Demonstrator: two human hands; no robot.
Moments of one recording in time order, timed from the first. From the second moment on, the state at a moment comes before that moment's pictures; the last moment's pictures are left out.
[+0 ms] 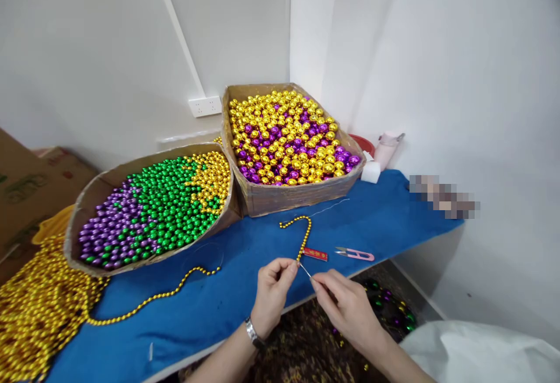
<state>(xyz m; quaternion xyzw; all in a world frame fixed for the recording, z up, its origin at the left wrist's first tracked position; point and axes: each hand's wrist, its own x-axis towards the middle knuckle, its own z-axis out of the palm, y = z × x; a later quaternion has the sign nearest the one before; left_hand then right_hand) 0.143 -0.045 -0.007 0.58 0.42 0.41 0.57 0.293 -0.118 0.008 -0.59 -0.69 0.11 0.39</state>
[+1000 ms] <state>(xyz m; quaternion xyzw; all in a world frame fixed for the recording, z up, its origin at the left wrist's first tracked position) 0.160 -0.035 0.009 0.33 0.33 0.39 0.79 0.282 -0.109 0.009 -0.55 -0.56 0.42 0.46</state>
